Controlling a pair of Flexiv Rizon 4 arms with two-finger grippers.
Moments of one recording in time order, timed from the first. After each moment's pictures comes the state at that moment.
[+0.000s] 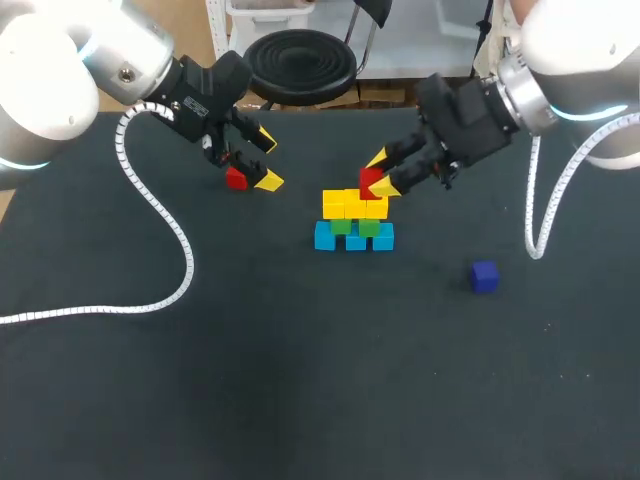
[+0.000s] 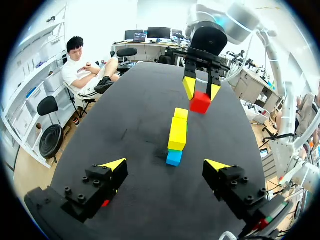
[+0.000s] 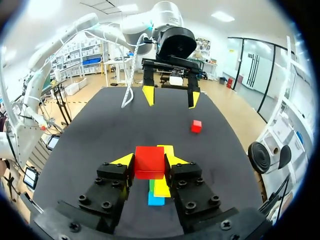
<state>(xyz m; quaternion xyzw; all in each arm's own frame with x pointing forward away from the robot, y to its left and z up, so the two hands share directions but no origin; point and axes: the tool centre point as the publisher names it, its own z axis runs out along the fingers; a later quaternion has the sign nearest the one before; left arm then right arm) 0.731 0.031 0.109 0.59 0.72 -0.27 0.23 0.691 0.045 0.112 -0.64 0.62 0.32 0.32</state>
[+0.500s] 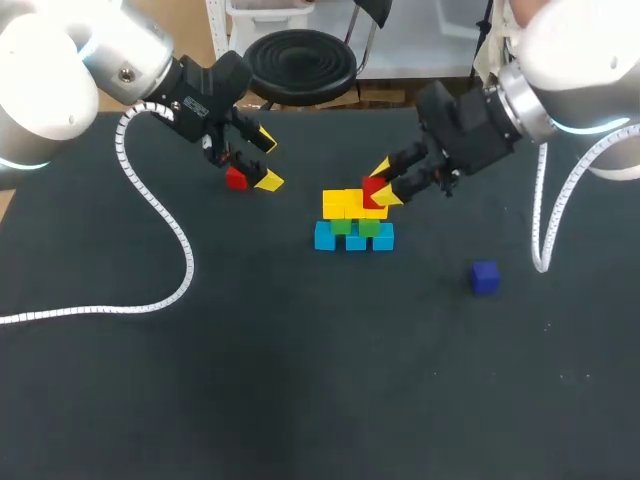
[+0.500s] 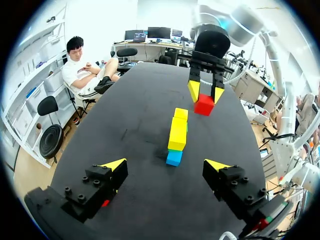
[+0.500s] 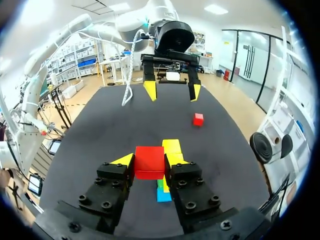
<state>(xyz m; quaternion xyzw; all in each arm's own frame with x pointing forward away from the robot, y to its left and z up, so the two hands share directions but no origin) 0.731 0.031 0.109 0.59 0.72 -0.27 0.23 0.679 0.042 0.110 -0.63 0.64 0.31 0.31</state>
